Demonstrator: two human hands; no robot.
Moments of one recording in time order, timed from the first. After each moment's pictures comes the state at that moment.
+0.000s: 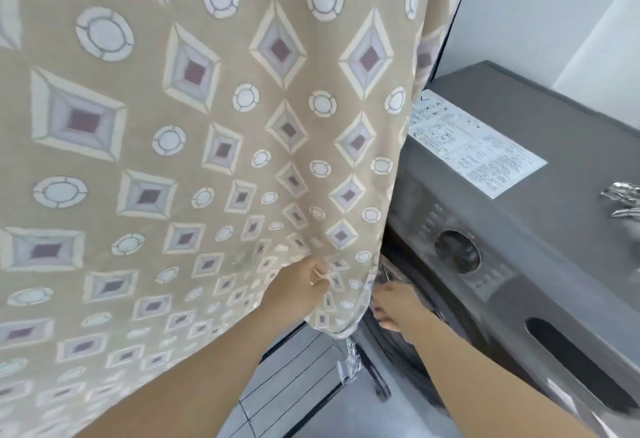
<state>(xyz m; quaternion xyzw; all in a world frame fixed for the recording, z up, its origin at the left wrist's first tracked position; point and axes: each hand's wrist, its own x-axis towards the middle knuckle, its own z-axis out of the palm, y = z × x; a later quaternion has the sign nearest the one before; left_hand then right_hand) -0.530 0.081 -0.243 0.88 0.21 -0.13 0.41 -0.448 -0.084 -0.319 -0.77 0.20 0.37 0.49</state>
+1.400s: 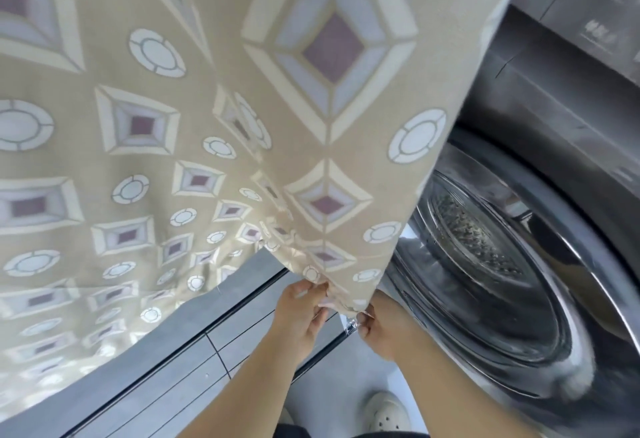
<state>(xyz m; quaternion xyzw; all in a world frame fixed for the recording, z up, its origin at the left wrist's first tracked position) -0.538 0.036 -0.558 0.35 0.51 -0.07 0.78 -0.485 -0.083 -0.576 -0.51 0.37 0.46 0.63</state>
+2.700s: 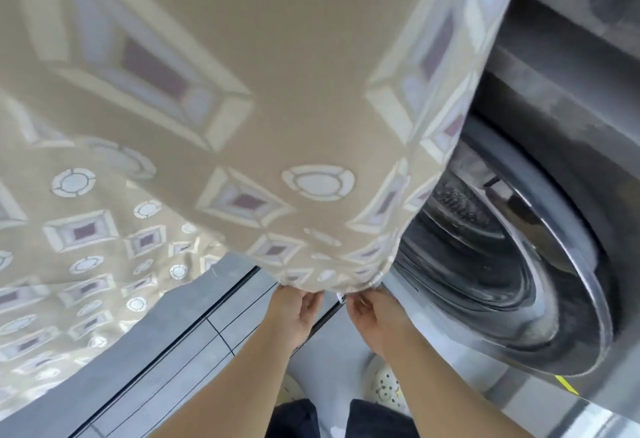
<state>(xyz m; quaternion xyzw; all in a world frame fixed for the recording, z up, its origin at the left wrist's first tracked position) -0.549 0.014 -0.554 0.26 0.58 -0.06 0.77 -0.520 -0.107 -0.565 -0.30 0.48 0.34 0.75</state>
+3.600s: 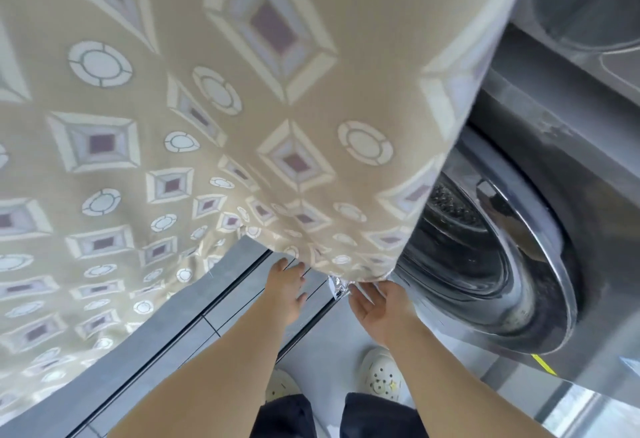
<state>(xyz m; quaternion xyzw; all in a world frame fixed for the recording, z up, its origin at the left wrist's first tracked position) -0.541 0.023 -0.551 0.45 0.56 -0.15 0.68 -0.520 -0.123 -0.555 -0.33 0.54 0.32 0.71</state>
